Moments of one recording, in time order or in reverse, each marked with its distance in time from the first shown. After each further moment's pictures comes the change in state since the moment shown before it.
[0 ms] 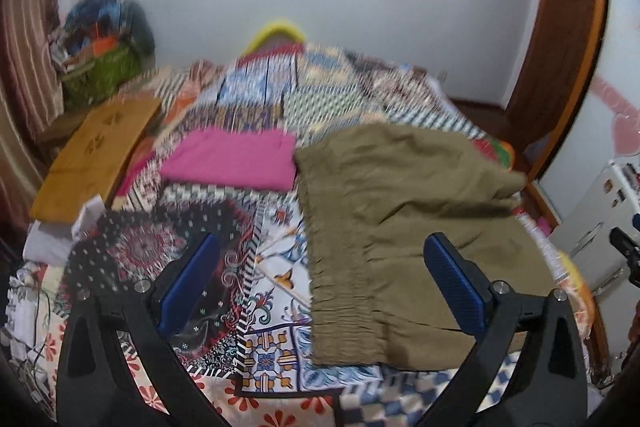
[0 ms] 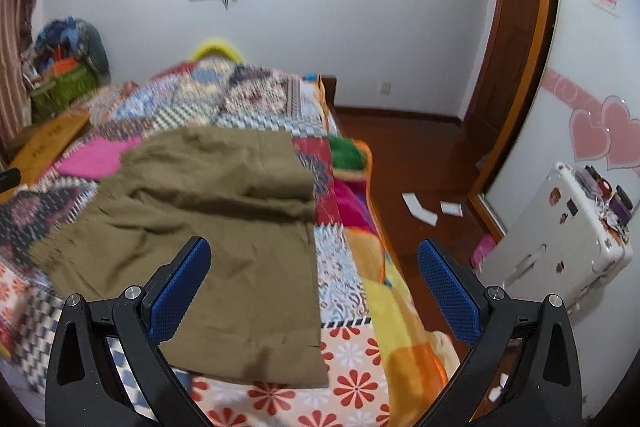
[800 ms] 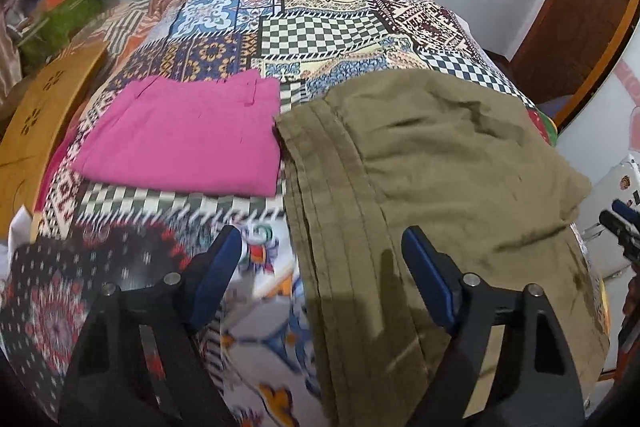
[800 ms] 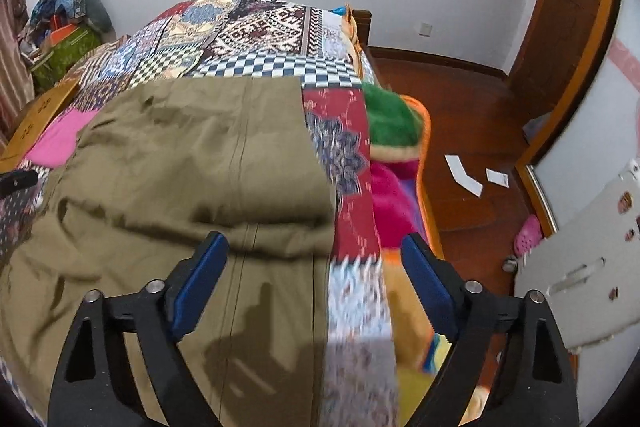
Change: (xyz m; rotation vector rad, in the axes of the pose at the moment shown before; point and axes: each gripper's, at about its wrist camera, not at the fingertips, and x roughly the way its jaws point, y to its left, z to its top) left arm 0.184 0.018 0.051 -0.001 0.257 -0.077; right arm 0.156 -0.011 0.048 -0.013 0.202 0.144
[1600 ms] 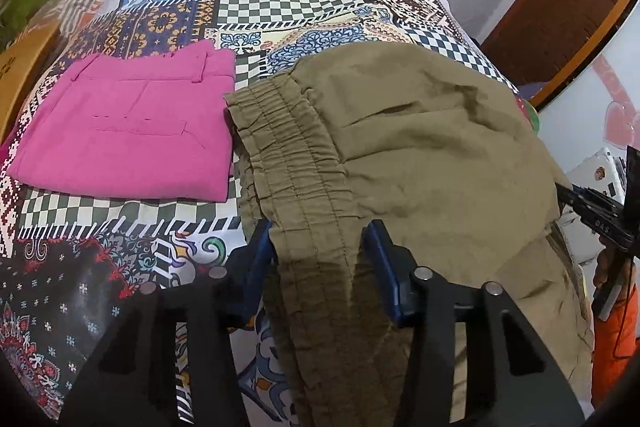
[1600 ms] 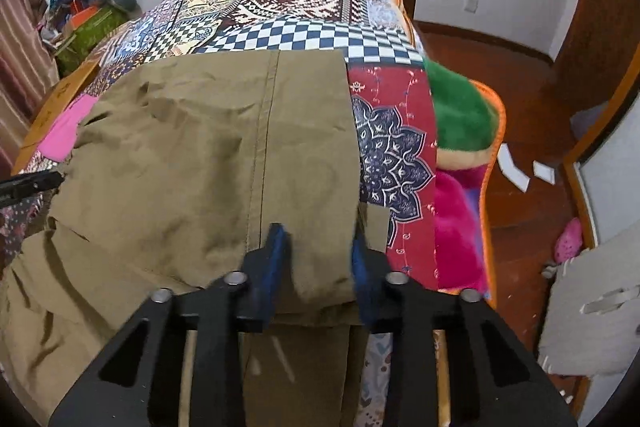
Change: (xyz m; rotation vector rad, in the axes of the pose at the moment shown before) left arm 0.042 0.001 0.009 0.010 0.105 -0.157; right arm 0.054 0.010 0.013 -0.041 0.111 0.150
